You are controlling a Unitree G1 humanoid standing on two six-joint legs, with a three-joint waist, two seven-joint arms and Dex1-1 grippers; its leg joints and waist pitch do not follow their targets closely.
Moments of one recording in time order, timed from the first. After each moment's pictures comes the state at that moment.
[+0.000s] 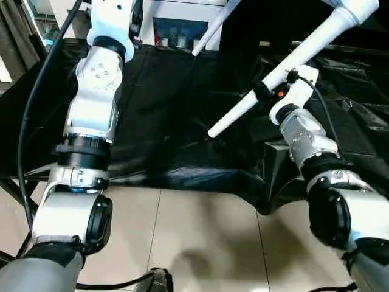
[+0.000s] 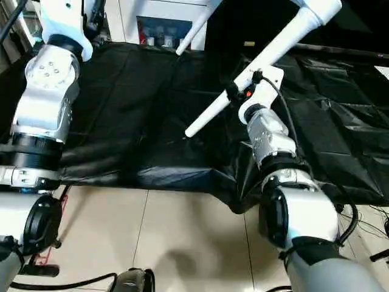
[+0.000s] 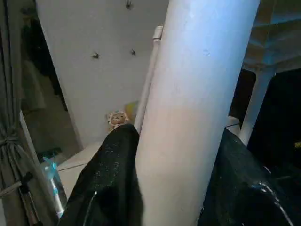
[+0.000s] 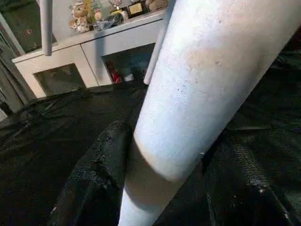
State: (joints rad) left arm -0.99 0.26 0.10 0.48 0.14 0.06 -0.05; right arm -1.05 -0.21 -0.31 1.20 0.31 -0.05 0.34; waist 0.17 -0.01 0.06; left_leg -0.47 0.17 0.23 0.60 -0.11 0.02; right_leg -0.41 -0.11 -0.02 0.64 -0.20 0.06
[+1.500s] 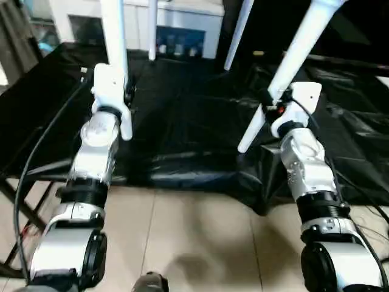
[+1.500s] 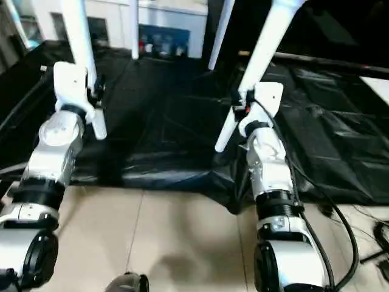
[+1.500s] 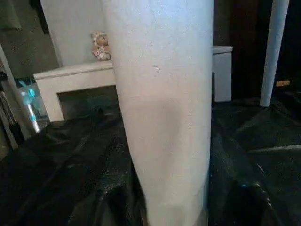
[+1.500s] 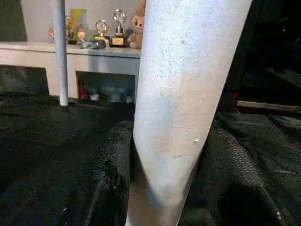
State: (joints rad) left arm -0.75 0.25 0.12 0.70 0.05 -0.07 -0.05; right arm -0.73 -0.11 -0.18 0.70 0.10 -0.05 0.15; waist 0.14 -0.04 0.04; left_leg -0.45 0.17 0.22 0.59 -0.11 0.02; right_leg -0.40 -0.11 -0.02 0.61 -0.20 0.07
